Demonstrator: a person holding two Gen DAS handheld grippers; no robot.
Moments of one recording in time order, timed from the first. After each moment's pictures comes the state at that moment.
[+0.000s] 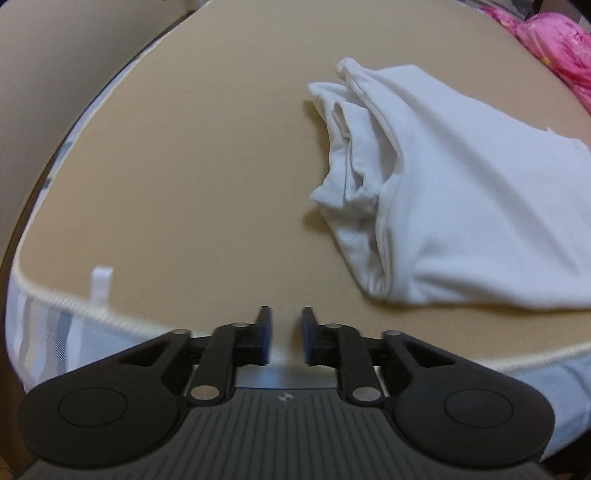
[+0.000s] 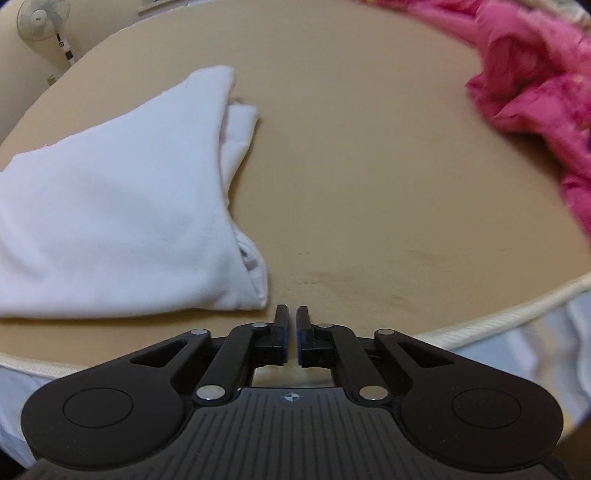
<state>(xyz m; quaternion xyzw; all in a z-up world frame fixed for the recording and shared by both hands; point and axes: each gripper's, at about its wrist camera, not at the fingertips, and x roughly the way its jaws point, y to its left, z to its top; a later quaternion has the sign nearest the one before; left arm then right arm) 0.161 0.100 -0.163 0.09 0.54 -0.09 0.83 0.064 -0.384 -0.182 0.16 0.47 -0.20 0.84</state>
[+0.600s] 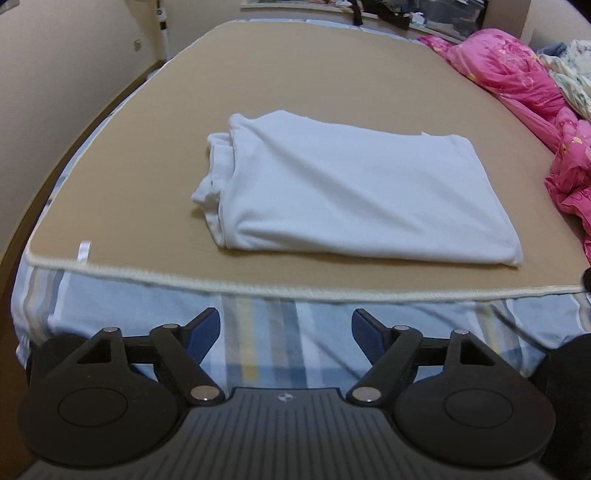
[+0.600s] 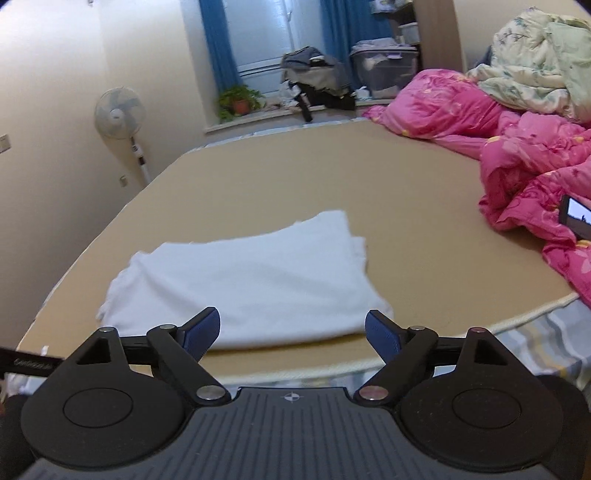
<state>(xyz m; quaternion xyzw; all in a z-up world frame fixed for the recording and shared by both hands) 0.007 0.011 -0.081 0.08 0.48 -0.13 0.86 -0.052 -0.231 -0.056 0.16 0.28 -0.16 0.94</state>
